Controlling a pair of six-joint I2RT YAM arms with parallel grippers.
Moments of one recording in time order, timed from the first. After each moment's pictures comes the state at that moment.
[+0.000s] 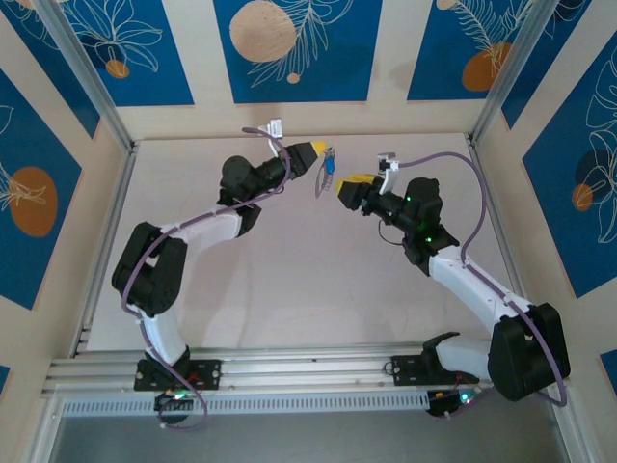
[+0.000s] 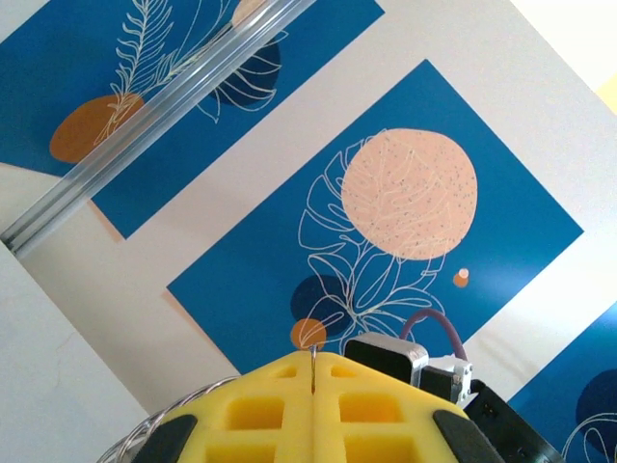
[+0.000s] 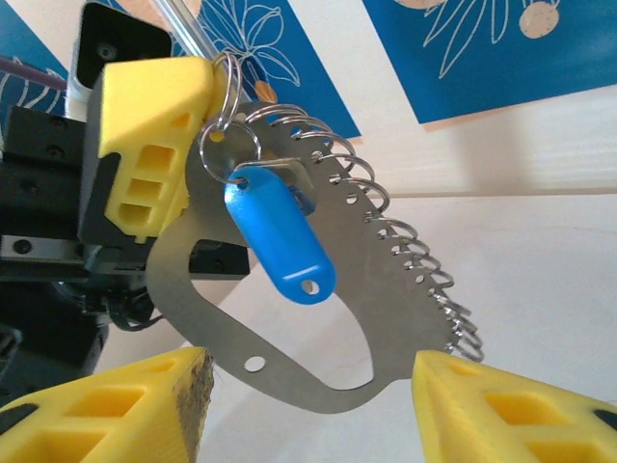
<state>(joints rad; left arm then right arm) -0.54 1.81 1.19 1.05 0.61 -1.15 0.35 1.20 0.77 0.37 -0.46 0.50</state>
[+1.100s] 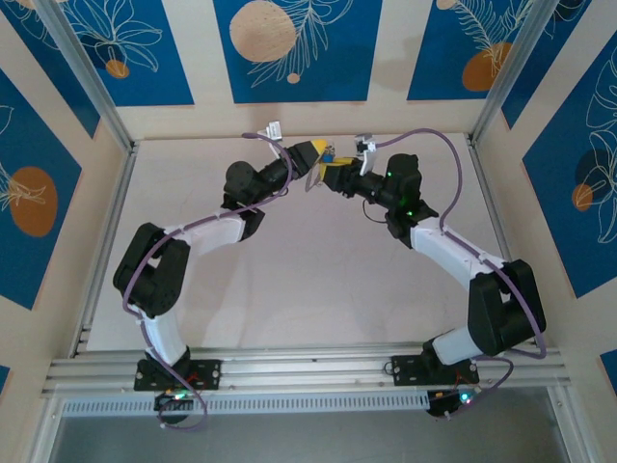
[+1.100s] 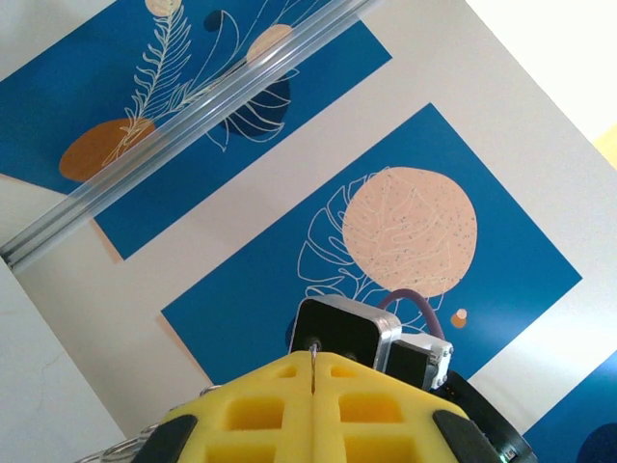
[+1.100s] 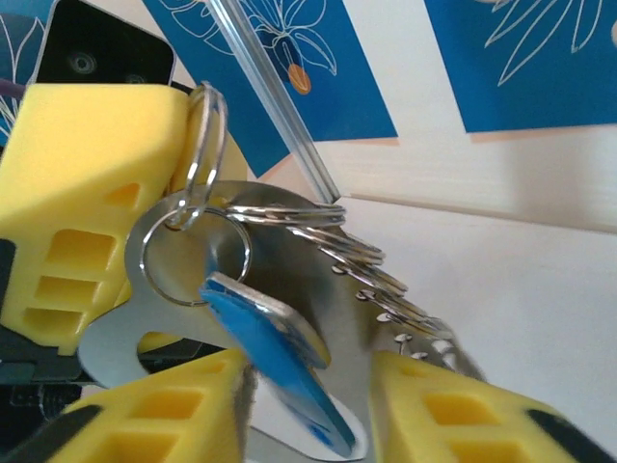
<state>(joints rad) -0.56 1.81 1.17 1.09 0.50 -1.20 0.38 1.45 0.97 0.42 -0.57 0.44</state>
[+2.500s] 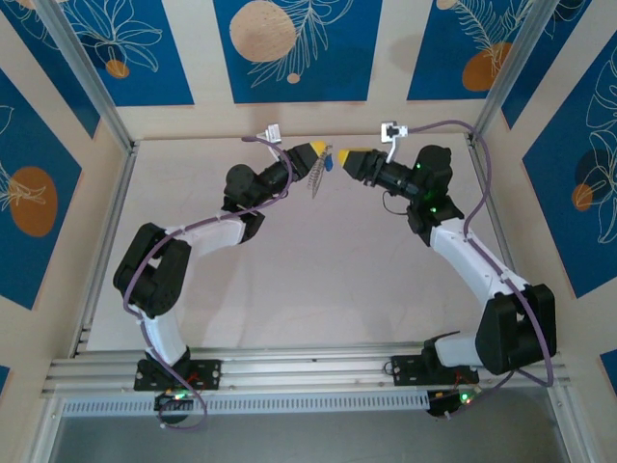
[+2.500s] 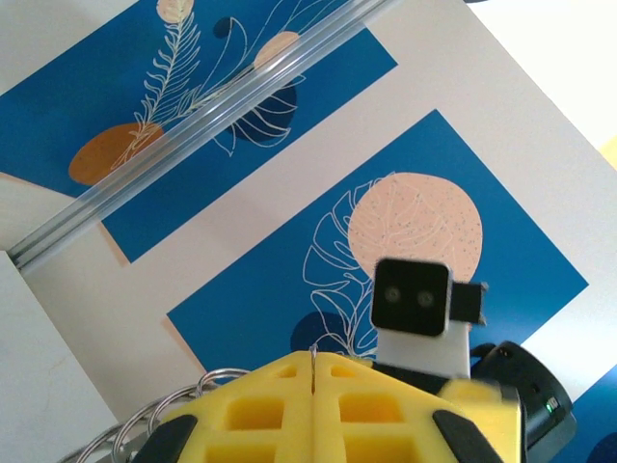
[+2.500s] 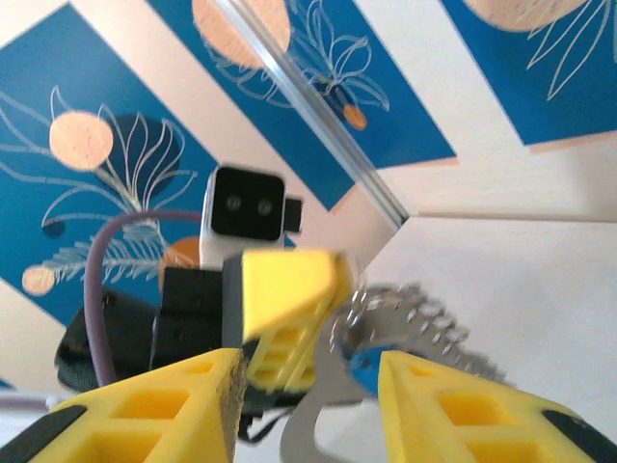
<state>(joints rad) -0.57 1.81 1.15 1.11 0.48 -1.20 0.25 1.35 1.03 0.40 -0.73 0.75</state>
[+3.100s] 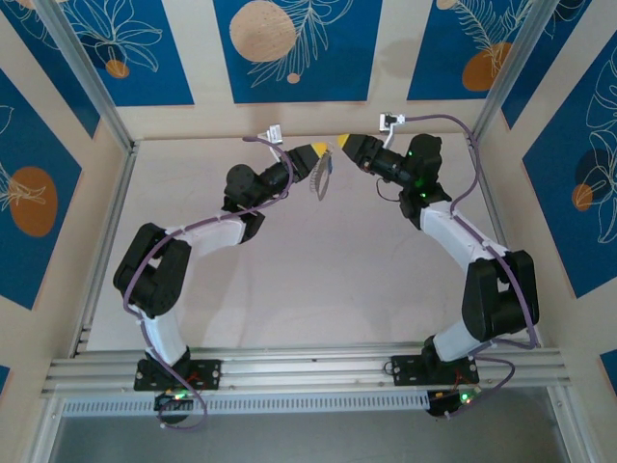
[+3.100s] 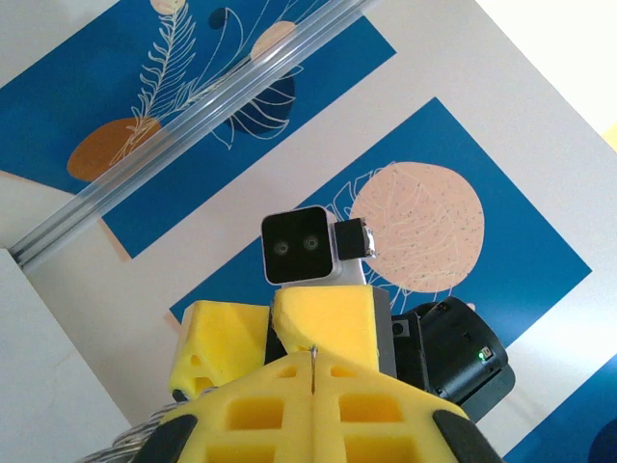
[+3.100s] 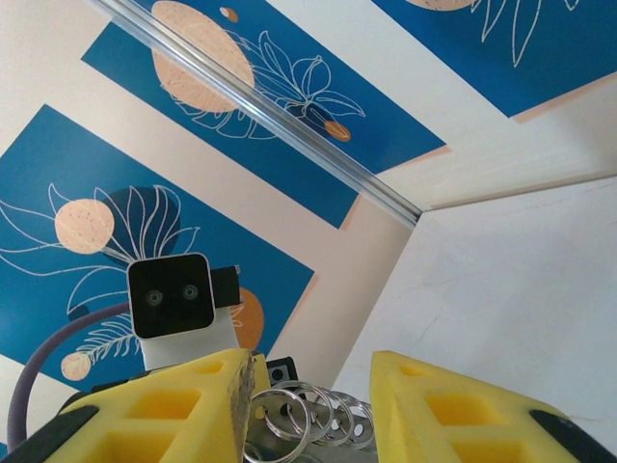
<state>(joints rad) -0.57 1.81 1.14 1.10 0.50 -1.17 0.24 1.53 1.10 0.51 -0.73 1.00</state>
